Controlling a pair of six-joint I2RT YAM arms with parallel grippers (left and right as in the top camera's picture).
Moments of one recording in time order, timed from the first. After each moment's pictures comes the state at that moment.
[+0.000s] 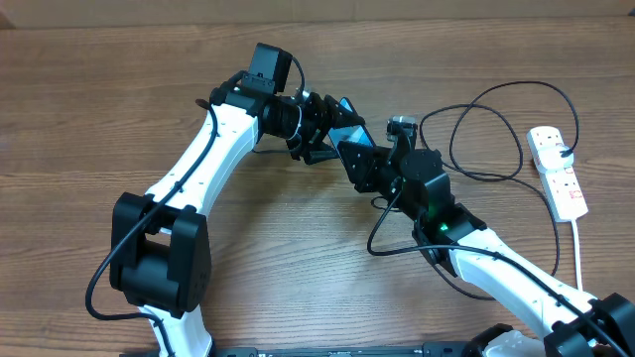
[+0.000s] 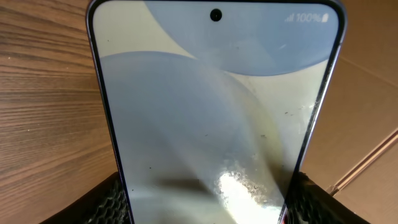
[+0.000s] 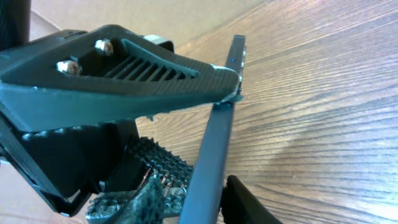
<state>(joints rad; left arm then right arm) -0.34 1.94 1.56 -0.73 0.88 -1.04 0.51 1.40 0.64 0.39 -0.15 0.72</state>
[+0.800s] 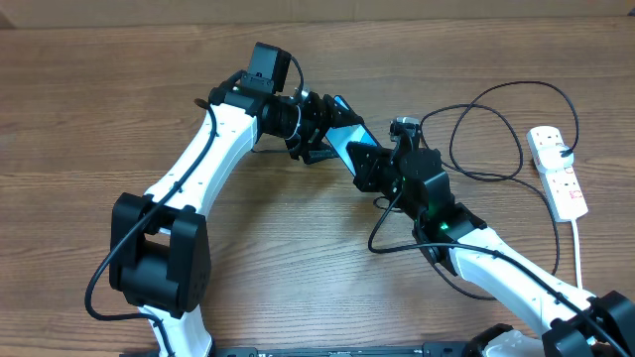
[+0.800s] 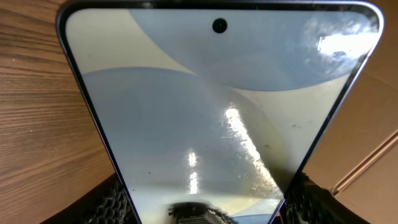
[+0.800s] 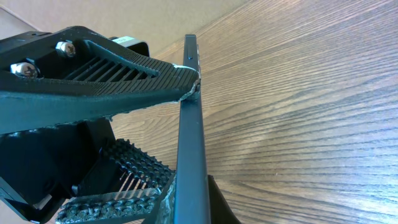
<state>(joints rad) -0.33 1.94 1.56 -0.73 0.87 -1.04 0.50 1.40 0.64 0.38 -0.12 0.73</state>
